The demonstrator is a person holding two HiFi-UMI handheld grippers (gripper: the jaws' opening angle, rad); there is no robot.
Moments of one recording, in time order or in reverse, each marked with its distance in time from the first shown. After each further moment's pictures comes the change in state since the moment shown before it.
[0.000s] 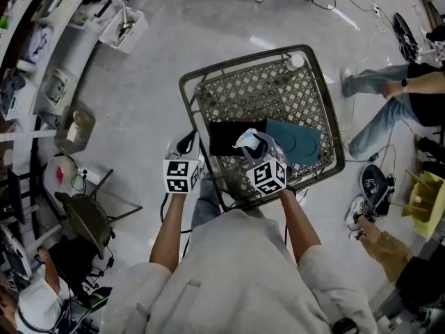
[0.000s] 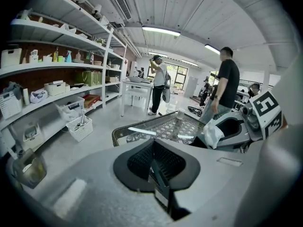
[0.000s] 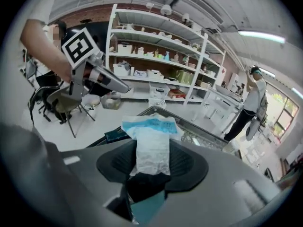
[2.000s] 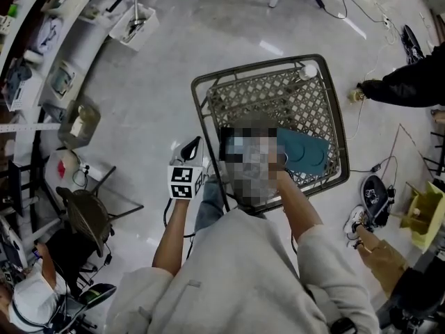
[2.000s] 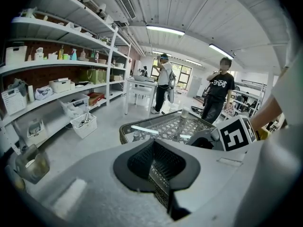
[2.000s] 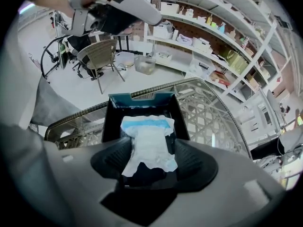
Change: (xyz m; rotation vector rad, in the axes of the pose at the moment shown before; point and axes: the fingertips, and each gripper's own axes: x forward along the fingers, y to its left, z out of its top) left arm -0.009 0.026 -0.014 -0.030 0.014 0.034; right arm 0.112 0.058 -0.068 -0.421 0.387 0.341
